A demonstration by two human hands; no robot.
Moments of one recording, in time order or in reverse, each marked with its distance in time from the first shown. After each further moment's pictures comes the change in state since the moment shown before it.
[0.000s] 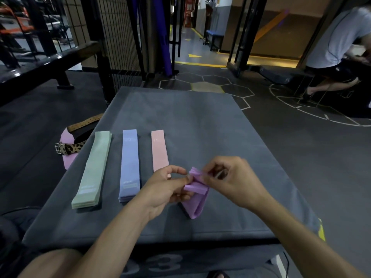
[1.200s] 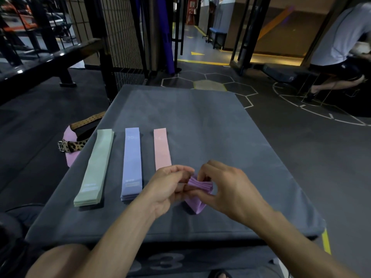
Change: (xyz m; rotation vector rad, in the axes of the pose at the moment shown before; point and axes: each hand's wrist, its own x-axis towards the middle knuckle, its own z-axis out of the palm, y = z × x) left_hand -0.005 0.008 0.008 -0.070 0.040 -0.035; right_hand -0.010 -0.006 0.022 -0.347 -0.031 -0.179
